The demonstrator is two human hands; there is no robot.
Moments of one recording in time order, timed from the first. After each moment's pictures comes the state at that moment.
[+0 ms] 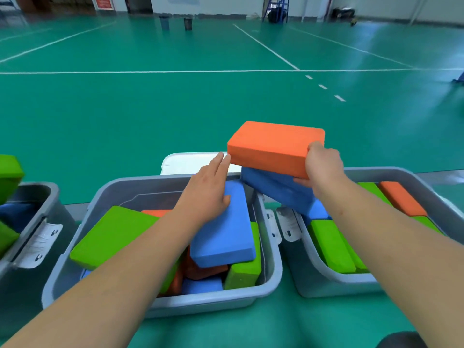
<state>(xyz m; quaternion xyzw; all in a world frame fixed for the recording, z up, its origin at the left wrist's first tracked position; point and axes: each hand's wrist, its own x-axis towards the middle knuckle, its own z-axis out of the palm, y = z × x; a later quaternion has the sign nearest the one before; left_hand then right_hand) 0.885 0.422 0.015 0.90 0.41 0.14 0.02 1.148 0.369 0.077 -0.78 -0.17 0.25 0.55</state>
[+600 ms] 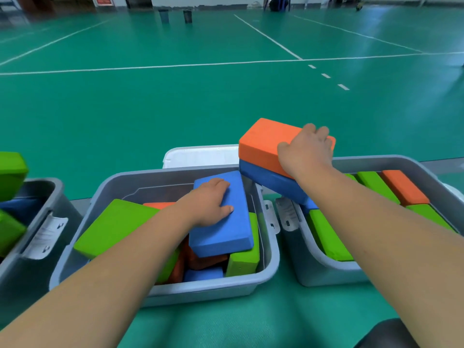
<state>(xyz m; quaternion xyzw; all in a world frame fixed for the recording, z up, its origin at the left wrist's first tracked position) 0.880 0.407 0.004 0.90 0.41 -0.02 0.15 1.116 0.359 0.087 -0.88 -0.39 0.01 0.26</state>
